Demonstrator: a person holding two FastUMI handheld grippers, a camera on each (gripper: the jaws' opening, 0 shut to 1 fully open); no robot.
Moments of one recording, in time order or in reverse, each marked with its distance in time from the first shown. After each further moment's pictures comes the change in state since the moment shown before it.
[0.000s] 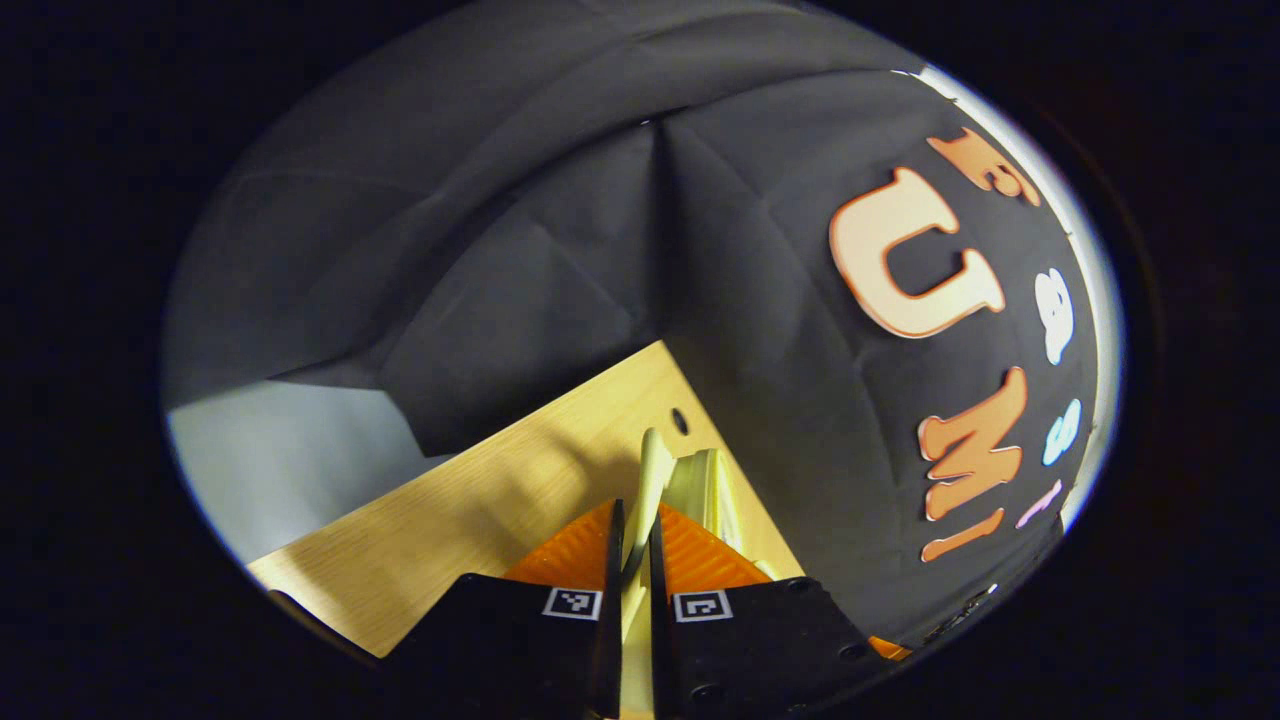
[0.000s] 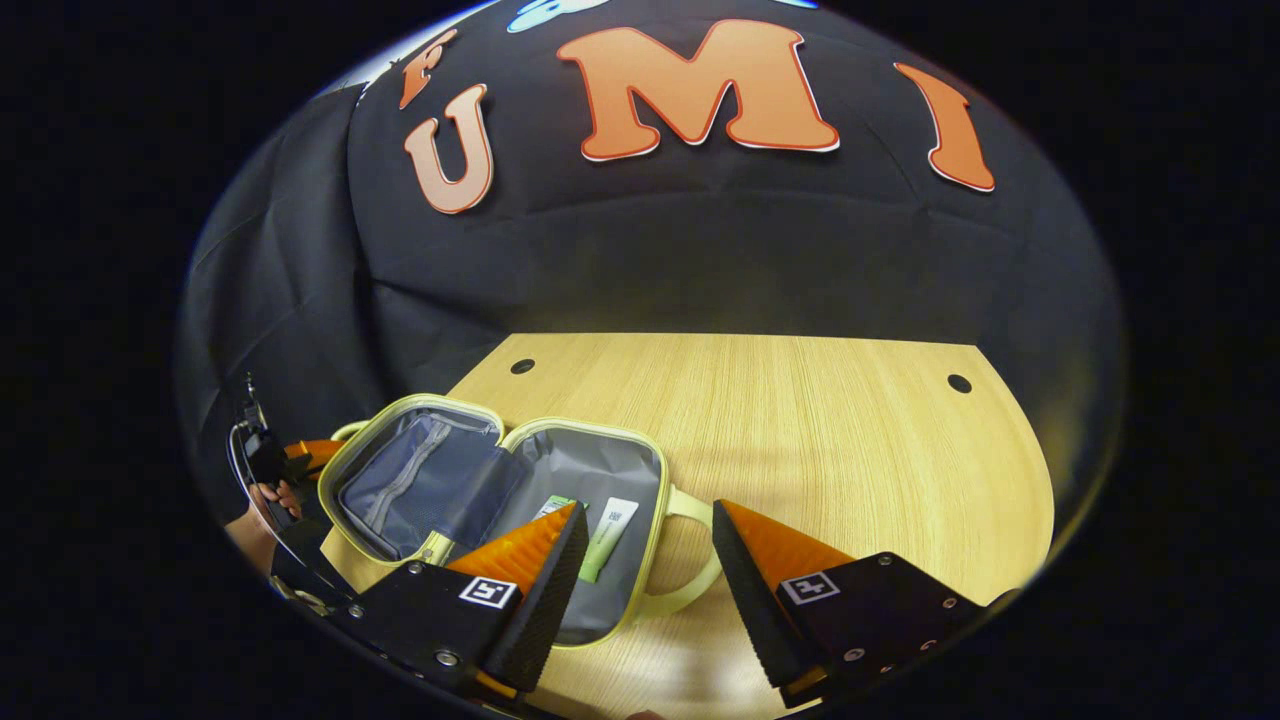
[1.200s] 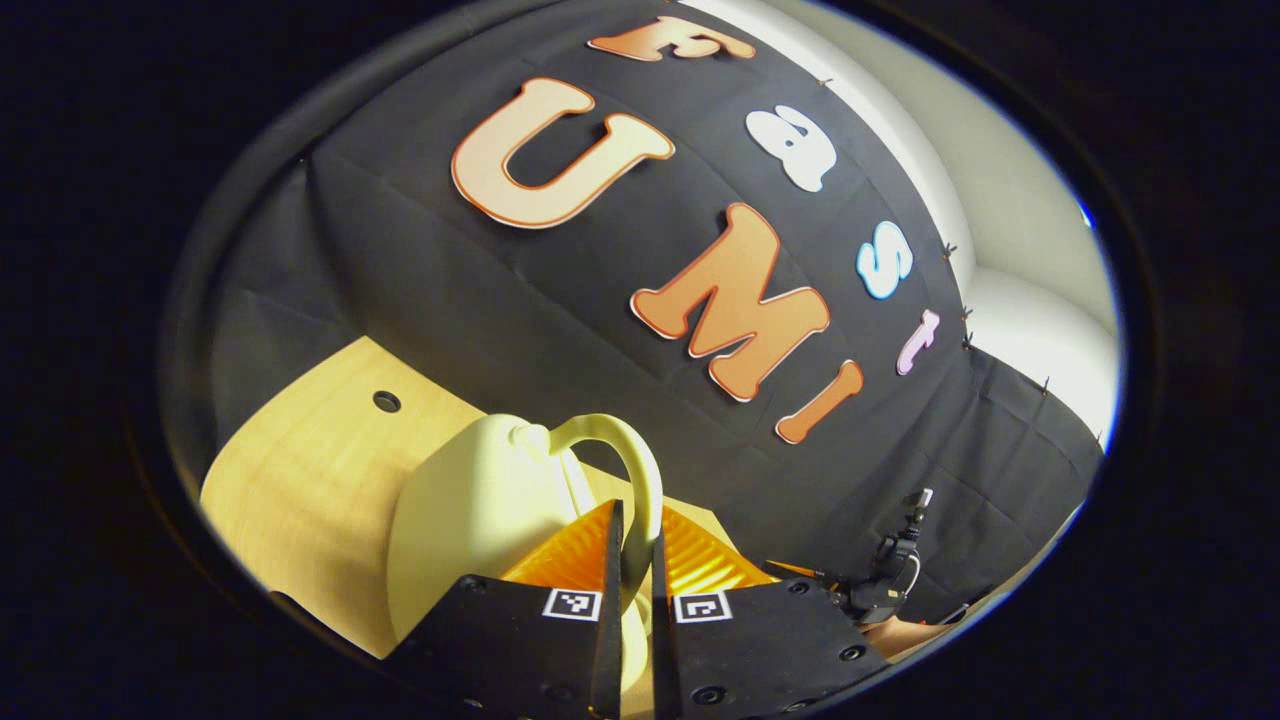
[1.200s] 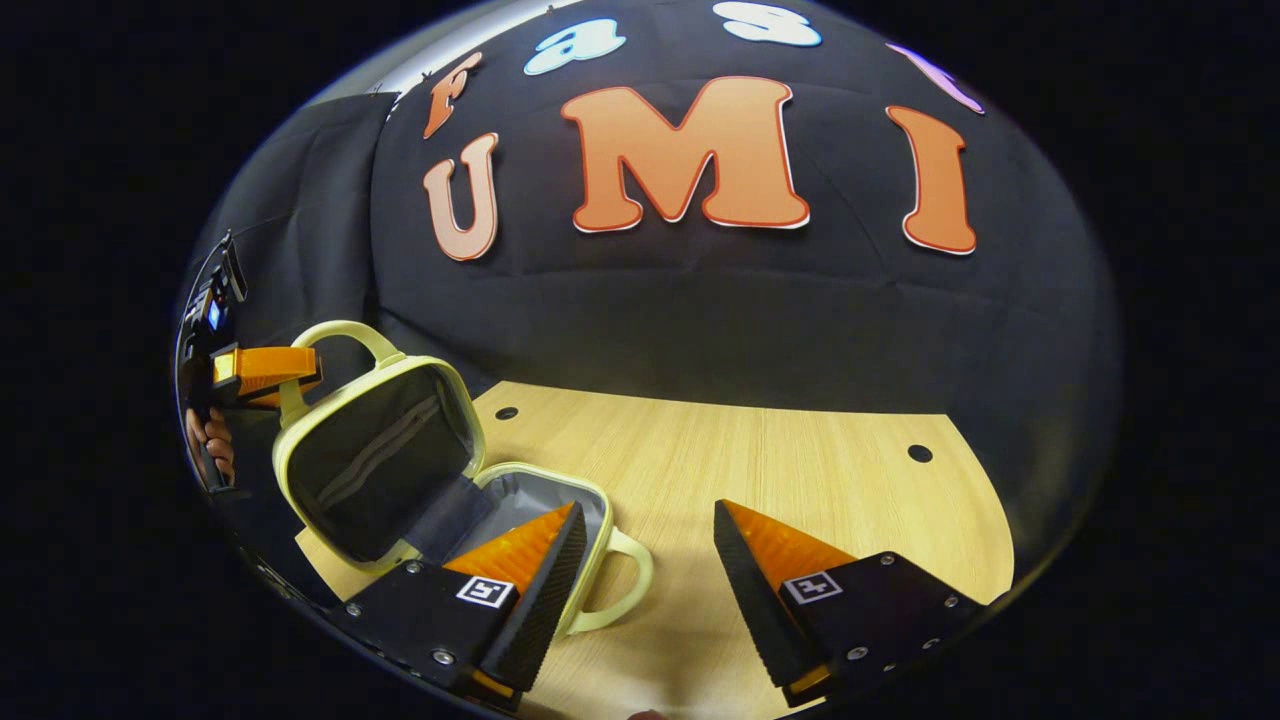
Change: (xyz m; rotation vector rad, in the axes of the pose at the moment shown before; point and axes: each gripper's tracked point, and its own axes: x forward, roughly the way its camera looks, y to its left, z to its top) left arm -0.035 -0.317 -0.143 0.402 0.161 -0.462; right arm -0.040 -0.064 0.046 -0.068 -0.181 -0.015
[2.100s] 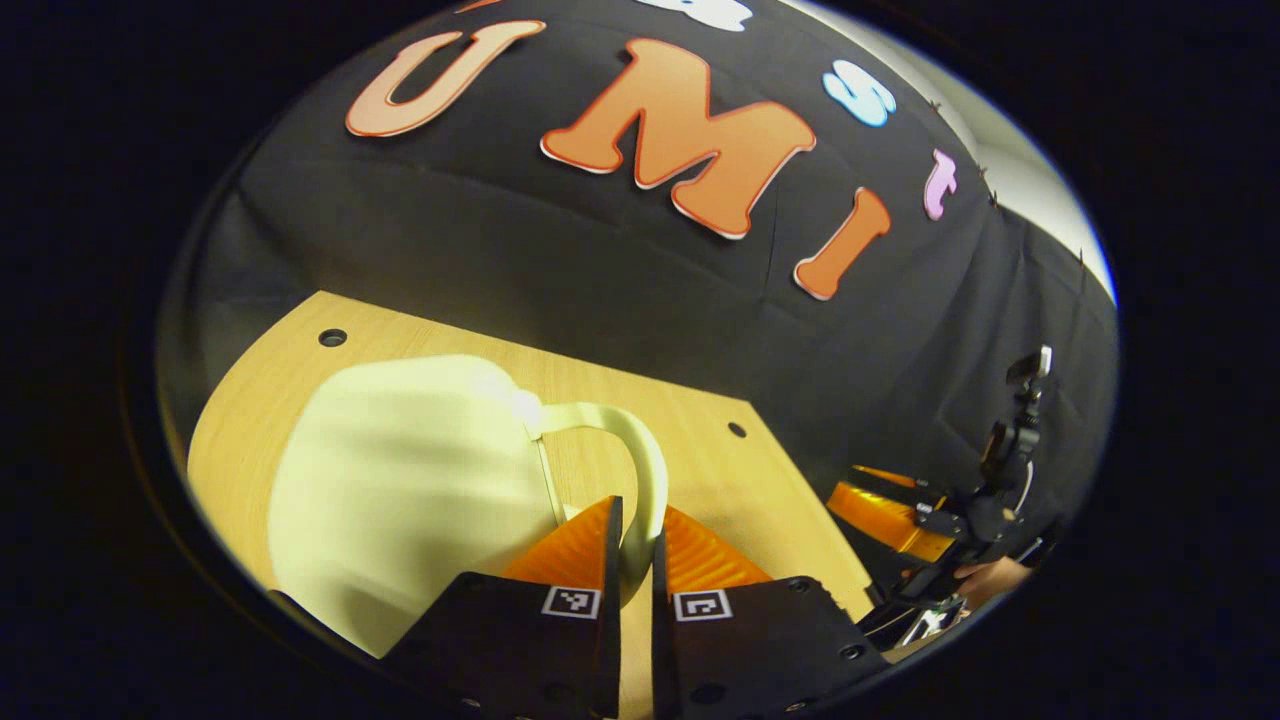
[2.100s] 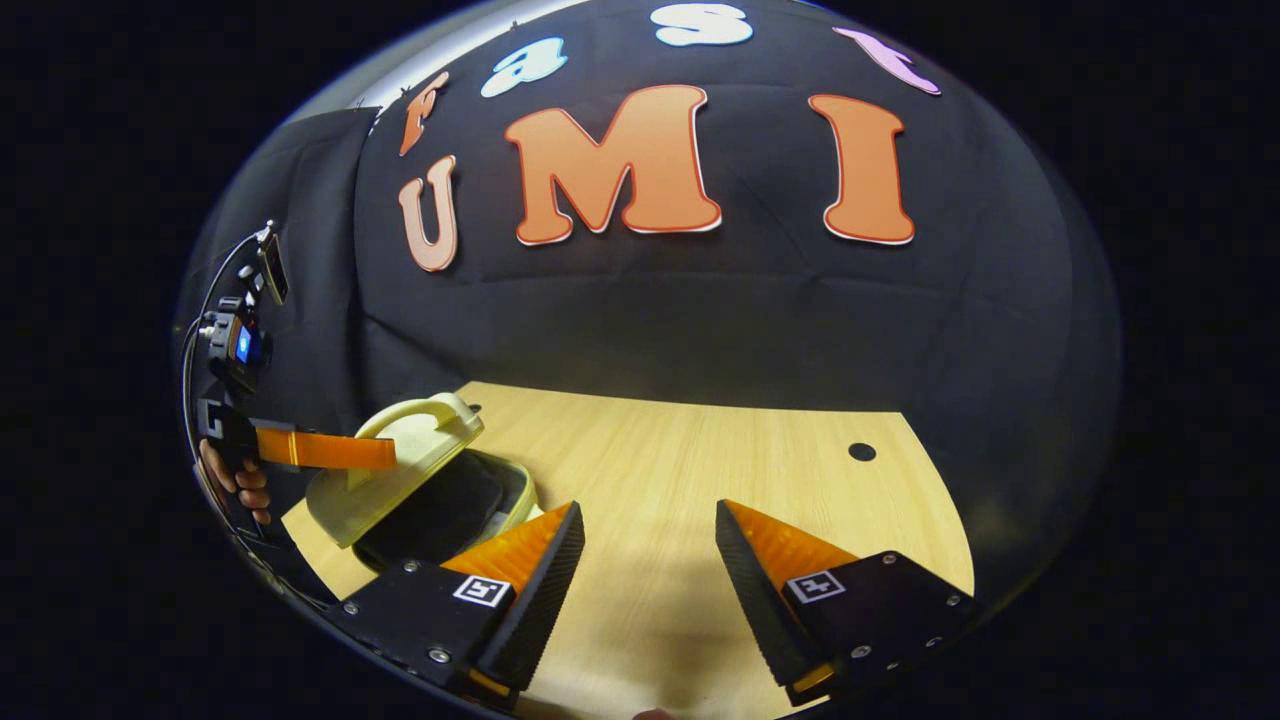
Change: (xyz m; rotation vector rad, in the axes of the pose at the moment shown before) left arm 0.089 -0.060 -0.171 0.237 0.304 0.151; right arm -0.038 -0.112 -0.017 0.002 0.003 -0.037
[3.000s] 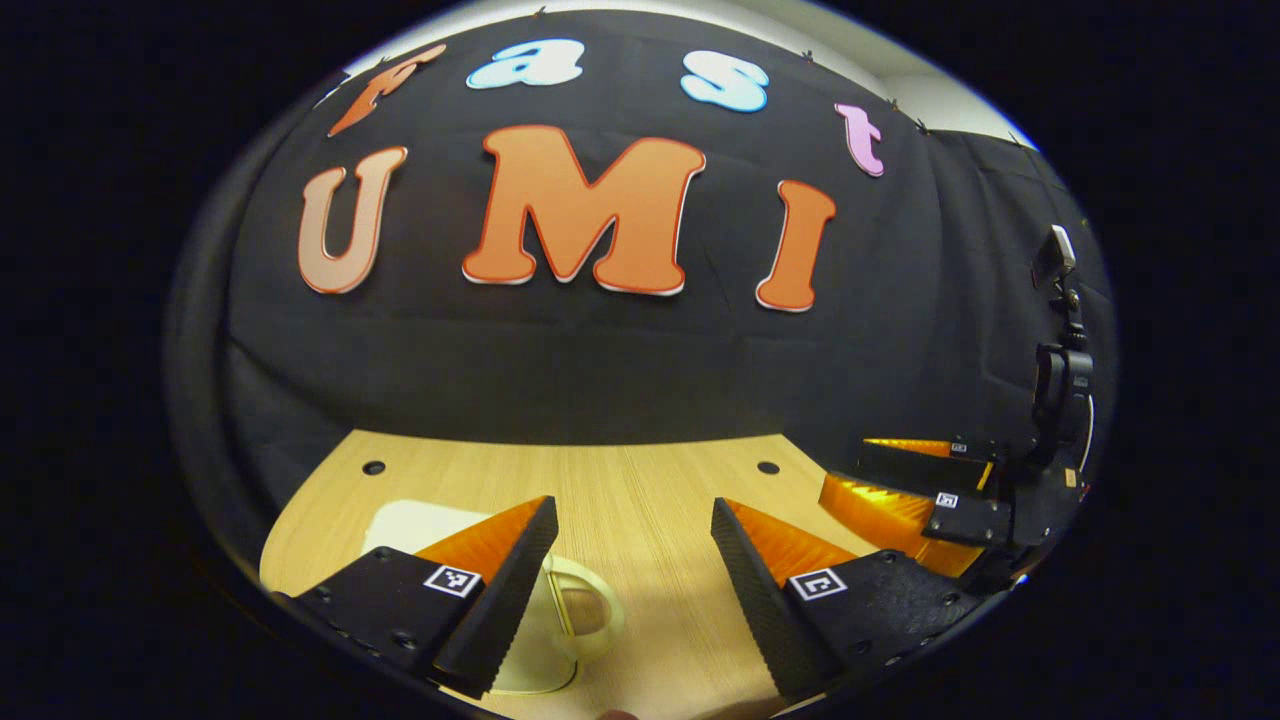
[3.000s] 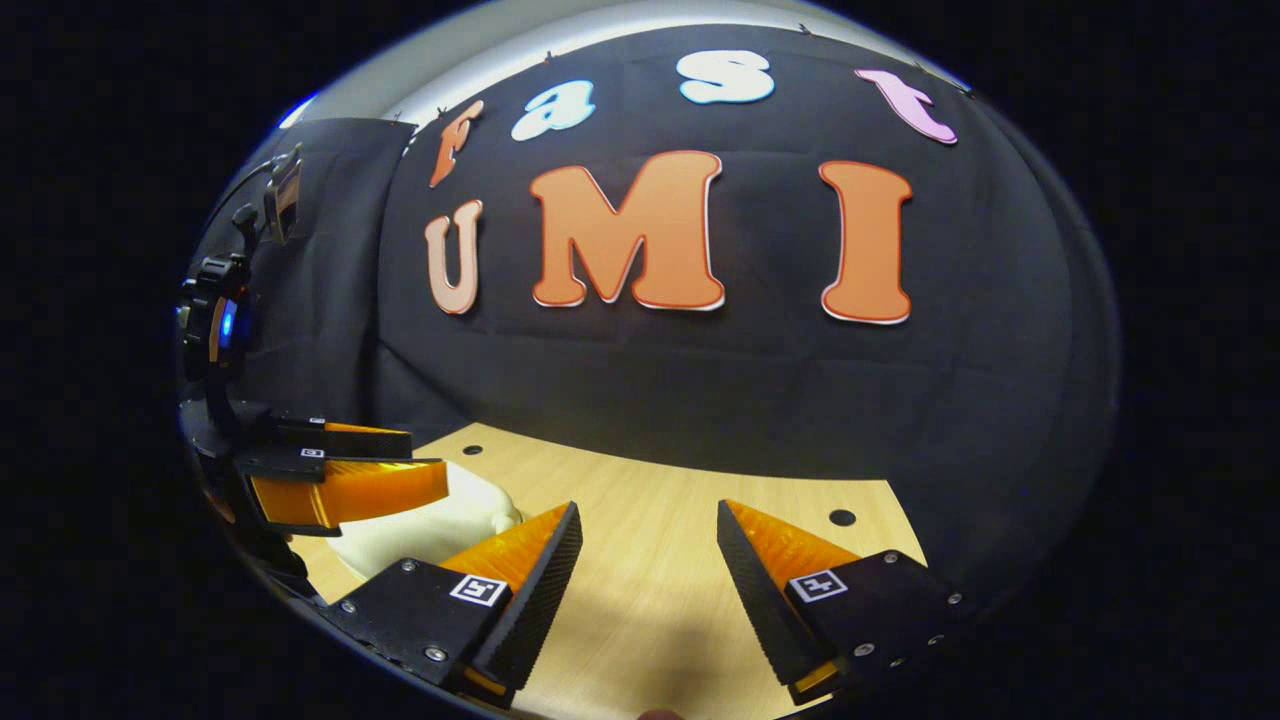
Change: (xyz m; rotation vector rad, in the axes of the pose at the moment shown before) left arm -0.023 -0.068 0.066 0.284 -0.280 0.176; right arm -0.039 0.009 0.068 -0.077 -0.237 0.048
